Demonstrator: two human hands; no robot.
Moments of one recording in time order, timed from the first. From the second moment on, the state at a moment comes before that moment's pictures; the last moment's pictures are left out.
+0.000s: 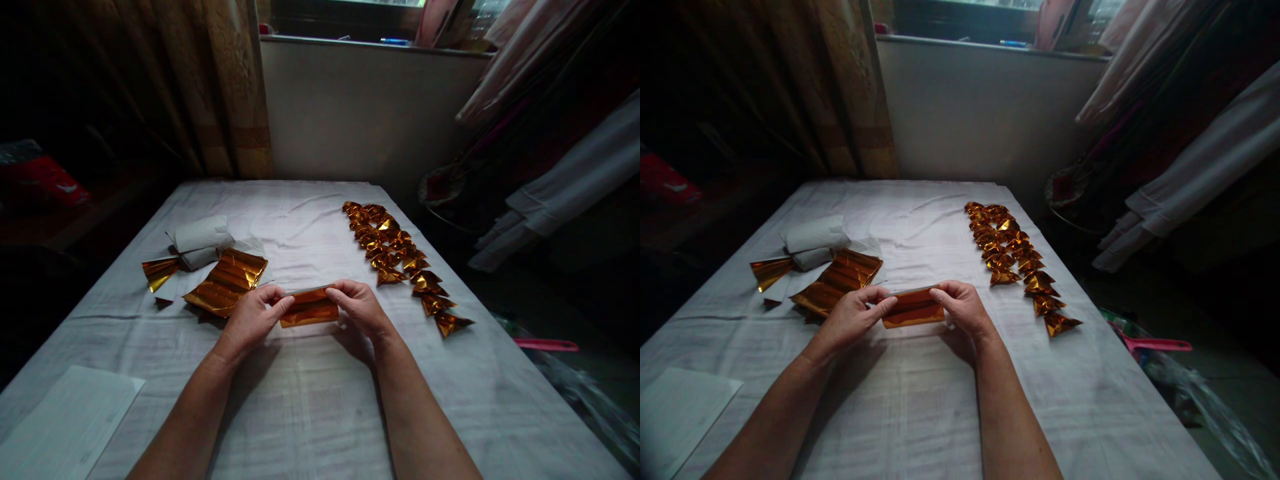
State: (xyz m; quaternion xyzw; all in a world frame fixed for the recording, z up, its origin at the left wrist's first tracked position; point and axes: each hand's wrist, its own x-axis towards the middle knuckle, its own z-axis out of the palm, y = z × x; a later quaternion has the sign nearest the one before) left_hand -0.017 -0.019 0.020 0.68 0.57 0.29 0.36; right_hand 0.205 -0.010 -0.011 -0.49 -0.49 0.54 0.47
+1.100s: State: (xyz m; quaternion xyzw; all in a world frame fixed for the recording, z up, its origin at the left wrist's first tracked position) left_hand -0.019 -0.018 0.020 0.68 0.58 0.29 0.35; right_hand 0.202 -0.012 -0.009 -0.50 -0.49 0.54 0.46
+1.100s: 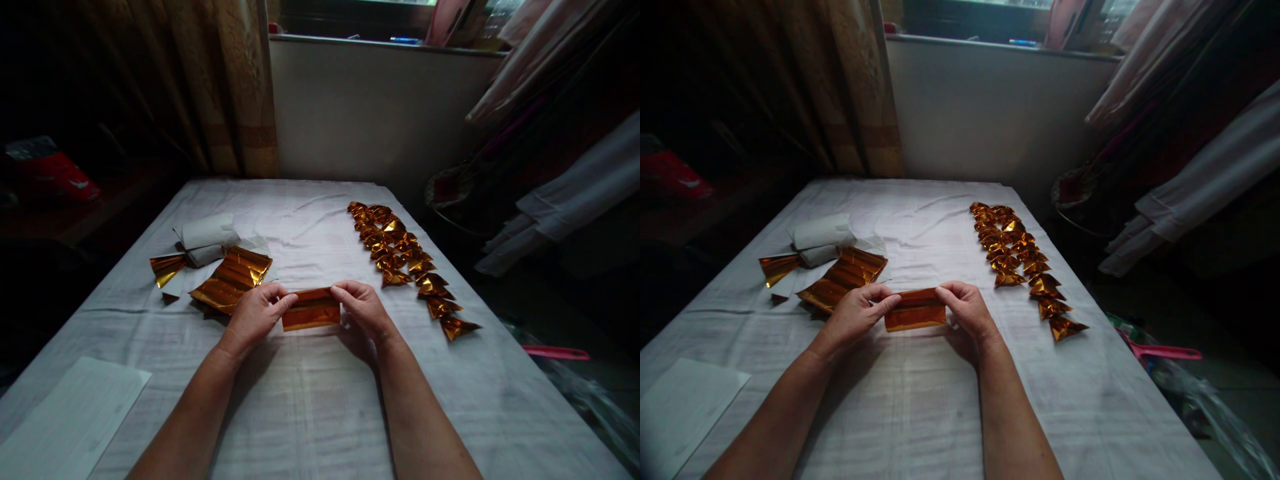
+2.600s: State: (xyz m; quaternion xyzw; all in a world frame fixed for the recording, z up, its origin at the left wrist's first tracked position) left_hand -0.006 -0.024 -0.013 0.79 0.60 0.16 0.02; right_hand 0.172 -0.017 -0.017 -0.63 -0.77 0.06 0.10
